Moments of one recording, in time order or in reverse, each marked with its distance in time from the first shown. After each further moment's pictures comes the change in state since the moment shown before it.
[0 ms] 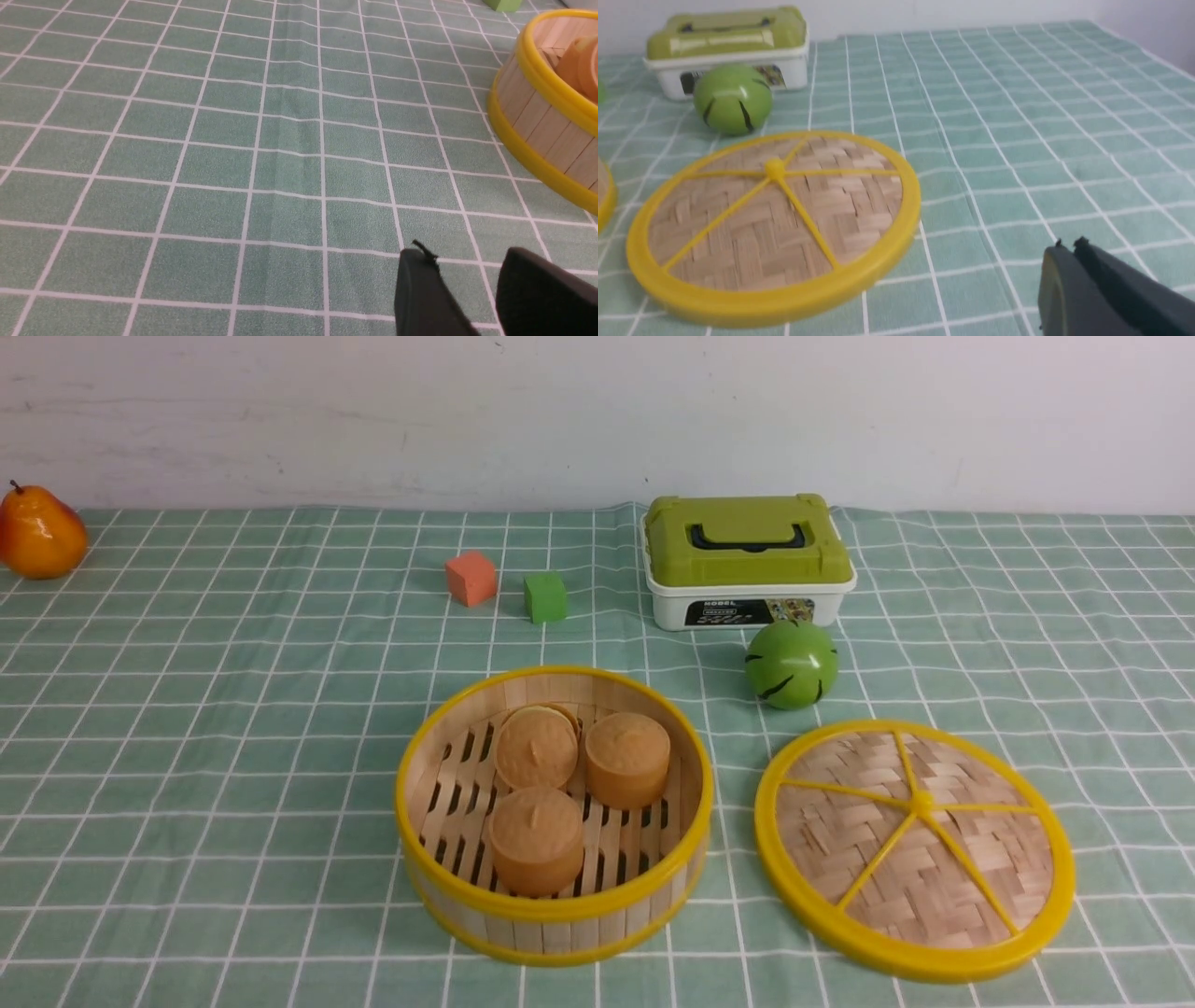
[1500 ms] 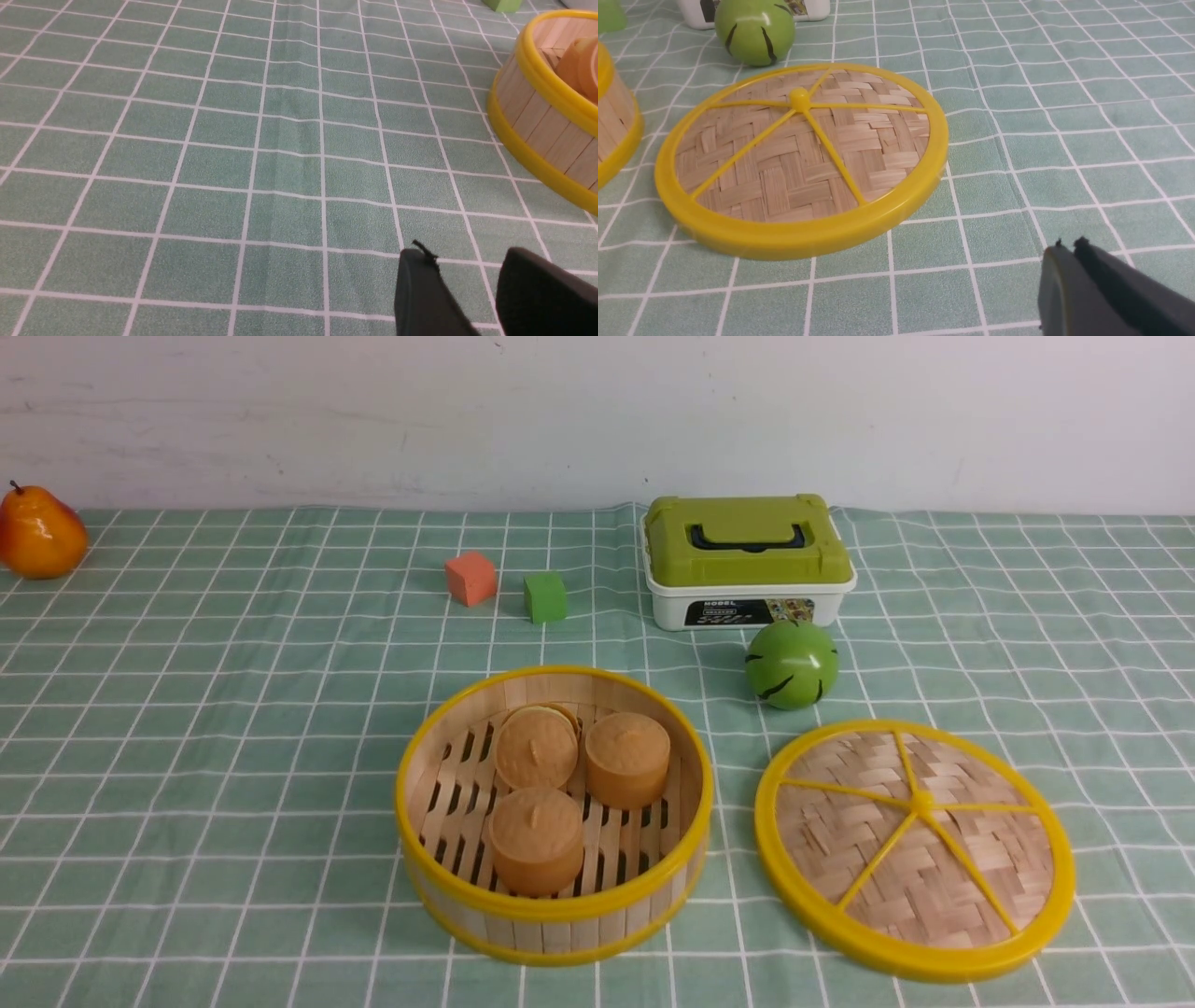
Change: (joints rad) right arm 0.078 0.000 -0.008 -0.015 0.094 0.009; left arm 0.000 0.000 0.000 0.000 0.000 0.000
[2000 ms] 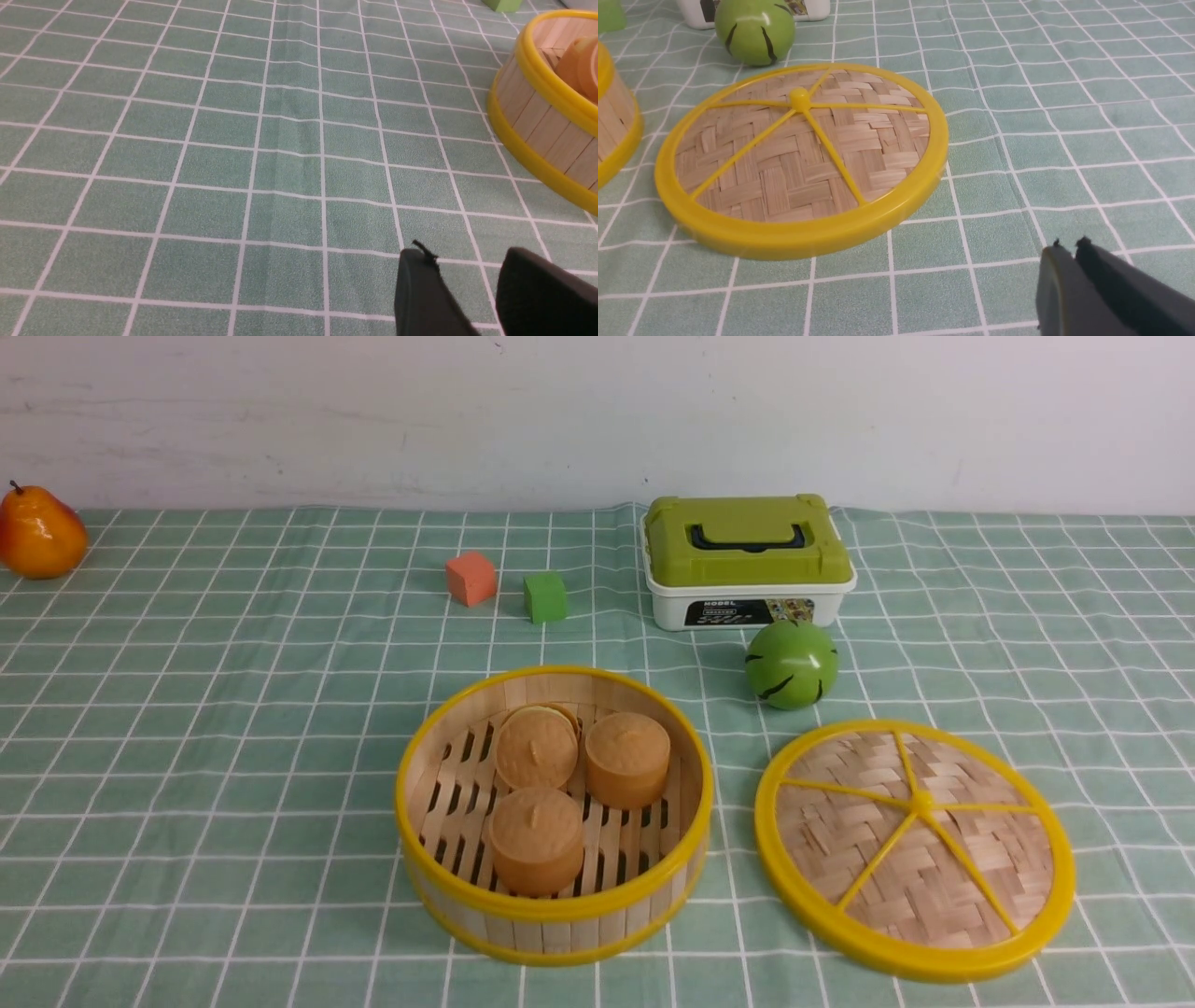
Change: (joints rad) right arm 0.000 0.000 0.000 0.000 0.000 0.000; left arm 0.000 0.000 0.000 0.000 0.000 0.000
